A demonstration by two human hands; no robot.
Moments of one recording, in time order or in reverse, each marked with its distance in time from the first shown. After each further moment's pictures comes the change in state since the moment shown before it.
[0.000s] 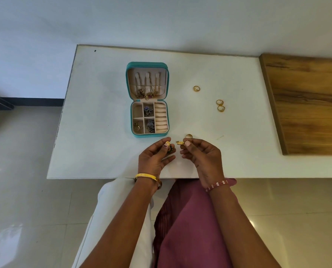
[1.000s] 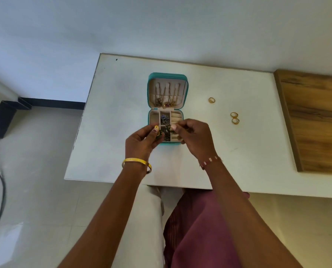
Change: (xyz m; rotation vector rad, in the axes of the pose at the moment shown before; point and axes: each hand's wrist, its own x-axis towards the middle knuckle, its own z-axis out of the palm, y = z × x) left_hand 0.018 0.066 -0.026 -0.002 0.097 0.213; right_hand 0.041 -0.035 0.070 -0.586 -0.176 -0.243
